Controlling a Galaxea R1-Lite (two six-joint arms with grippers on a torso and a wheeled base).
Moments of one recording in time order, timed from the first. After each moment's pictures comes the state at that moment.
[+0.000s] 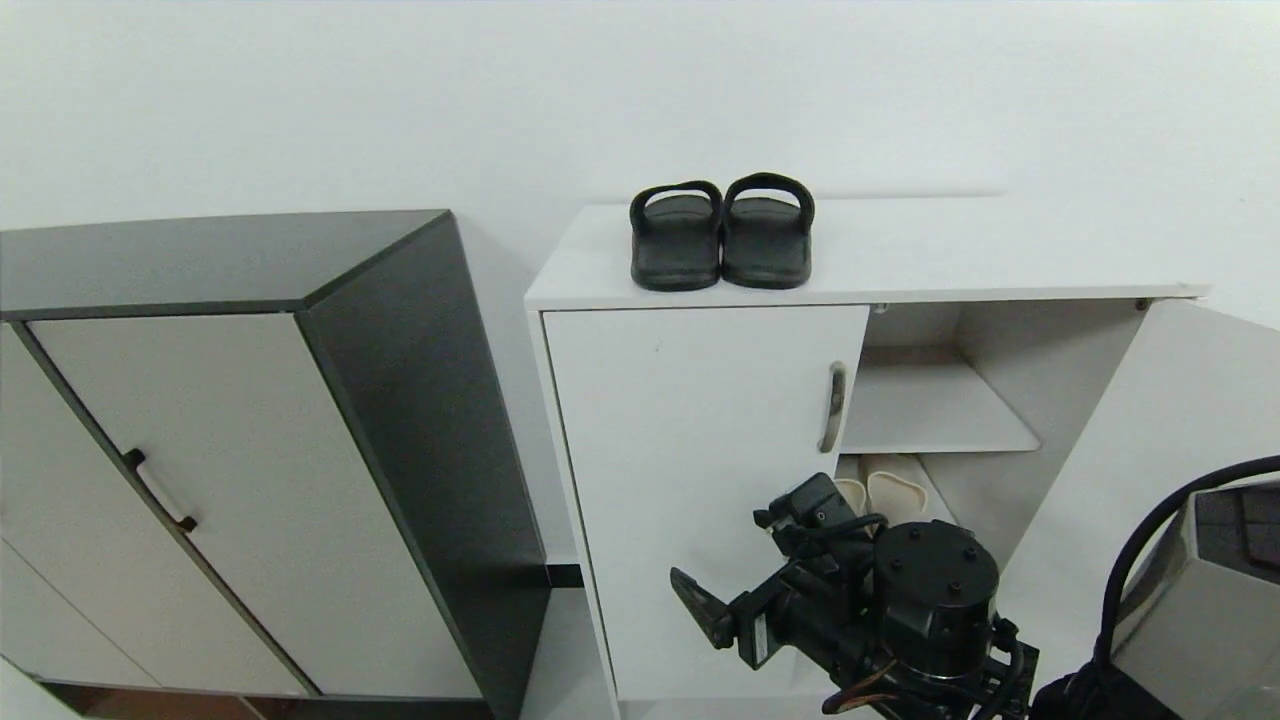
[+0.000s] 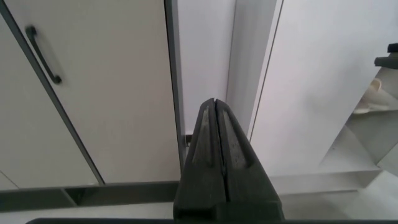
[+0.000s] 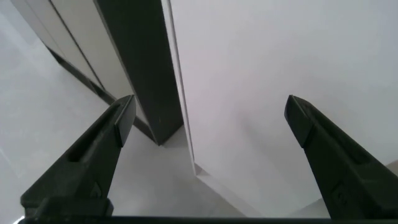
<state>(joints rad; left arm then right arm) 0.00 0.00 0.00 0.00 -0.02 0.00 0.87 2.05 -0.54 -1.38 -0.17 0.05</state>
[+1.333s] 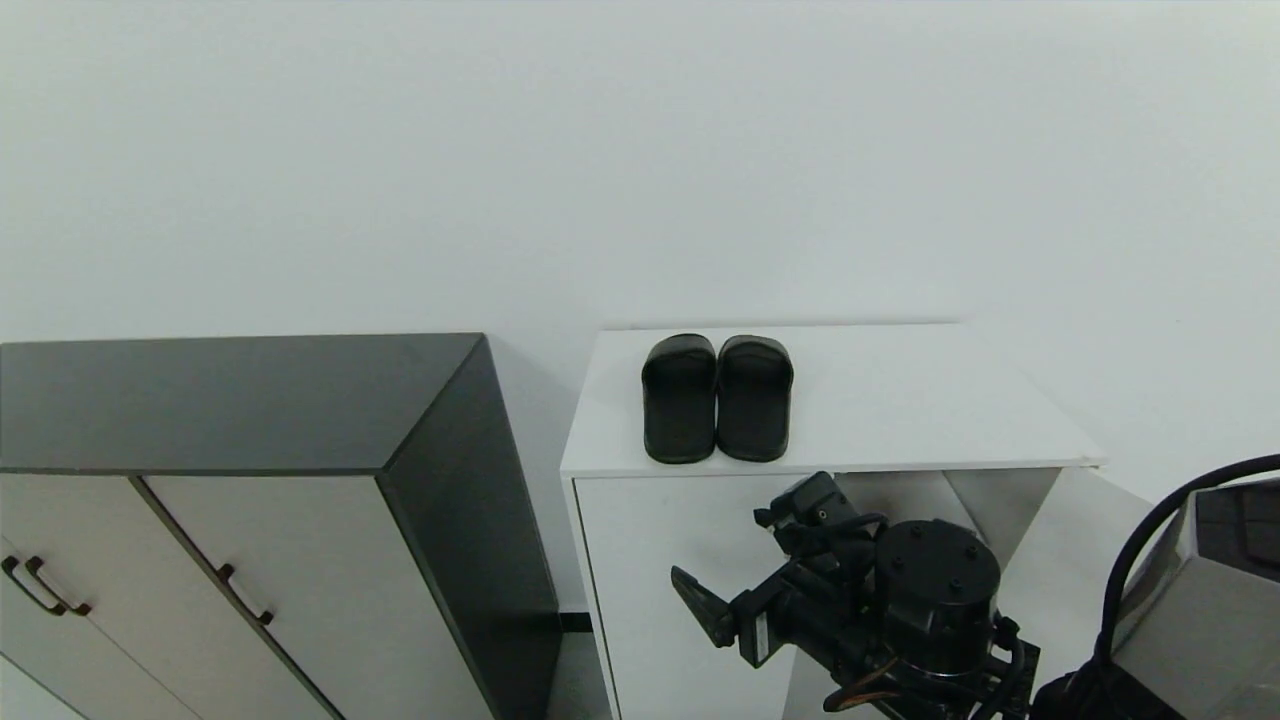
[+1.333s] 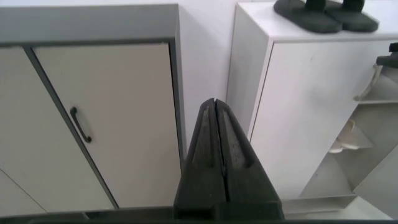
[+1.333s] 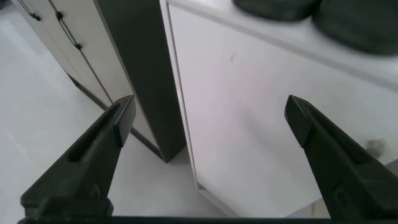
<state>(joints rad) 0.00 0.00 0.00 0.00 -0.02 0.00 0.87 2.05 -0.54 -1.38 -0.16 0.06</state>
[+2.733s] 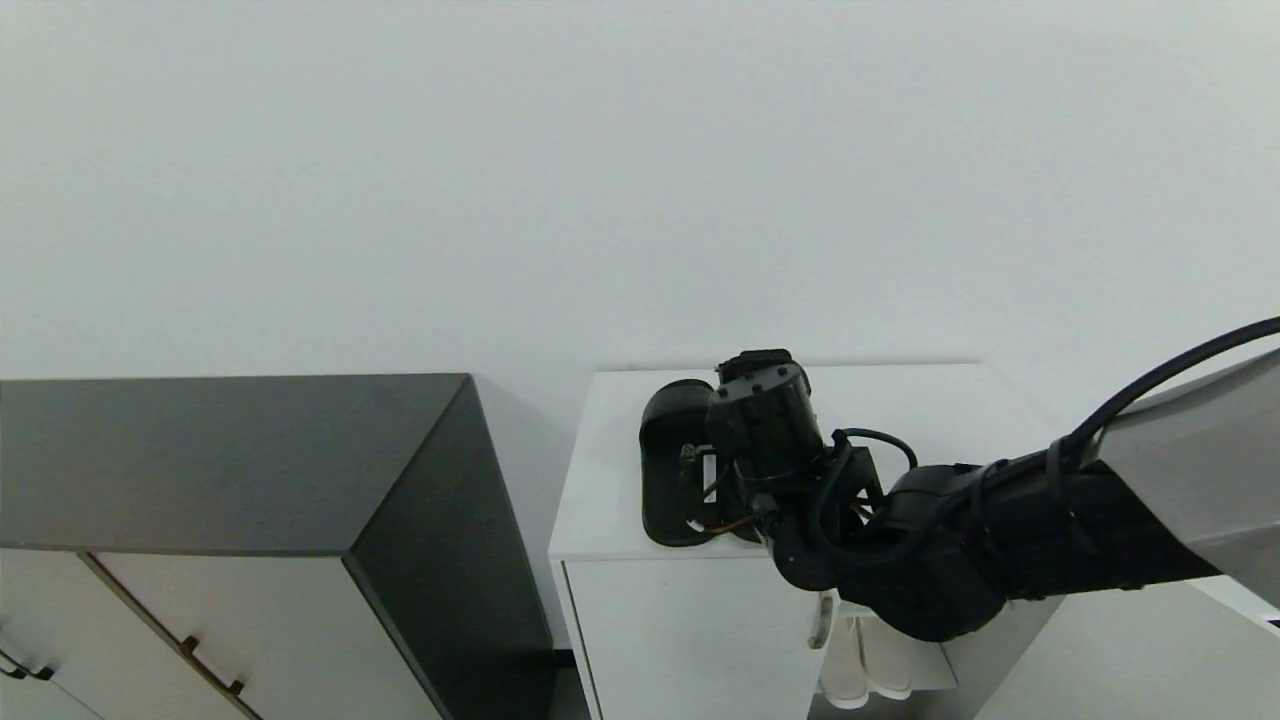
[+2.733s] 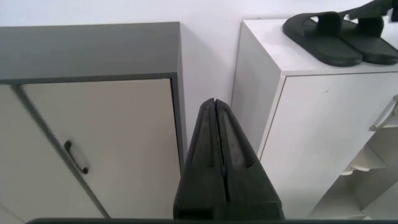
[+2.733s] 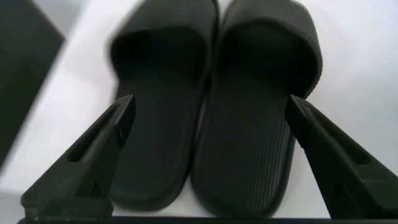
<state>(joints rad) 0.00 0.00 0.00 0.00 -0.02 0.01 0.87 2.07 -1.26 -0.39 -0.67 0.34</state>
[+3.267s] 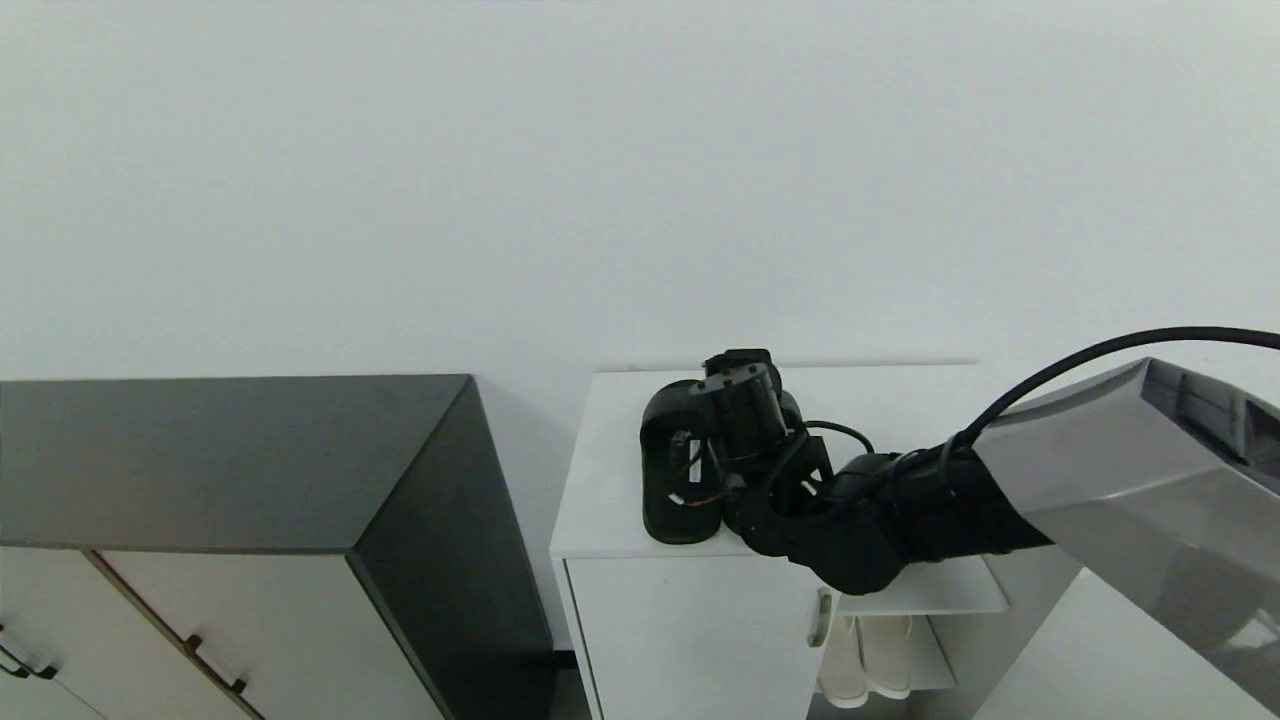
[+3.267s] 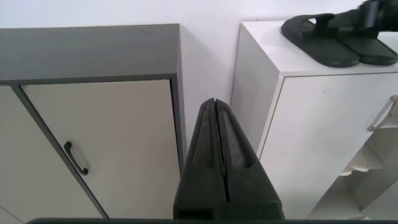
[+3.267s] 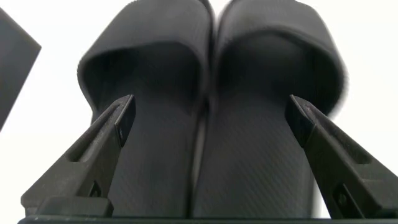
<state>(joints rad) 0.00 0.00 0.00 0.00 -0.02 0.01 0.79 2.23 -1.45 -0.39 -0.66 0.33</state>
